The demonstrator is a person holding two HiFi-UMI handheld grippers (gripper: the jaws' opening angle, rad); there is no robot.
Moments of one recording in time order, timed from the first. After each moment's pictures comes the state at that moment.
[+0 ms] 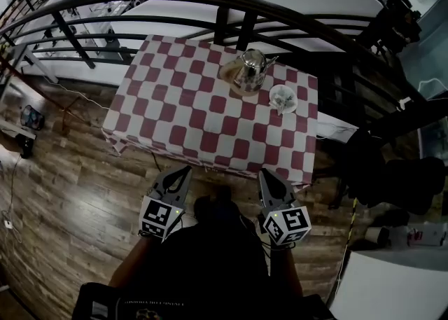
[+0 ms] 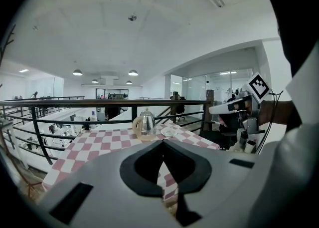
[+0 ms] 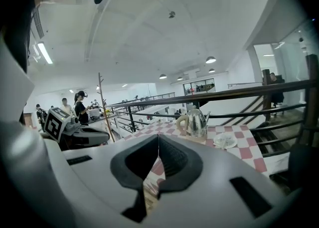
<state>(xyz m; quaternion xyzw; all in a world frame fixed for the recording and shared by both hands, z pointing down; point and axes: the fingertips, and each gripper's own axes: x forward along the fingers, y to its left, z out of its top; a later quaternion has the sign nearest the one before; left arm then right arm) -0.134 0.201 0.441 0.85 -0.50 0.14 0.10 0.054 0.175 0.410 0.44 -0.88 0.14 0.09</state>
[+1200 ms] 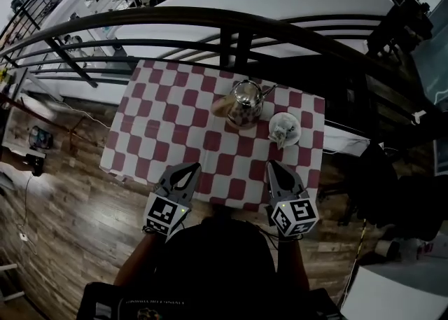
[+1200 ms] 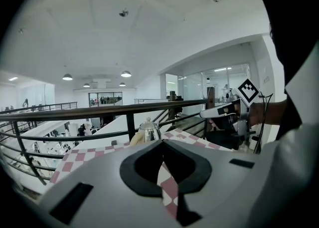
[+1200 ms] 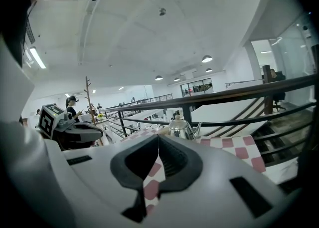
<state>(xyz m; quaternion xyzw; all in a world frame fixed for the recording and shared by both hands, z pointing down) -0.095 0.019 0.422 0.87 -0.47 0.15 0.08 0.090 -0.023 0.417 0.45 -0.88 0.15 0.08</state>
